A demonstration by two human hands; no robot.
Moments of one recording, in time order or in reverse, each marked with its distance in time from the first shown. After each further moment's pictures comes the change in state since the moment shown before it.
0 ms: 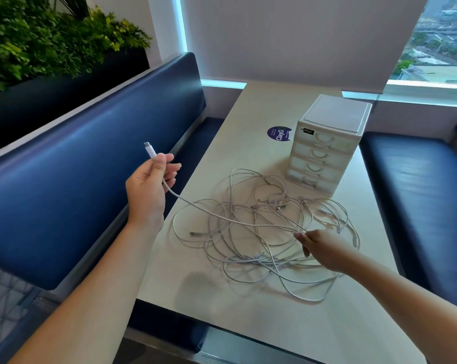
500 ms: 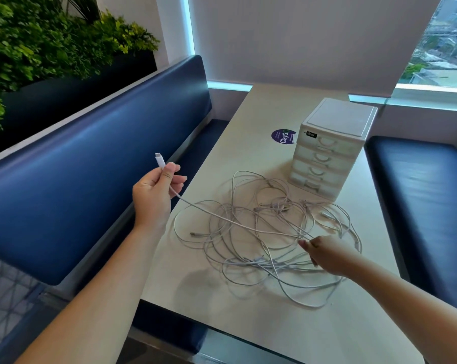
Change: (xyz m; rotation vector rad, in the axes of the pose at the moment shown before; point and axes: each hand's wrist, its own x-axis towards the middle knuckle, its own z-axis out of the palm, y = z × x) left_hand -0.005 -0.013 0.002 0.079 0.020 -0.010; right_hand 0.010 0.015 0.007 -0.177 -0.081 0.031
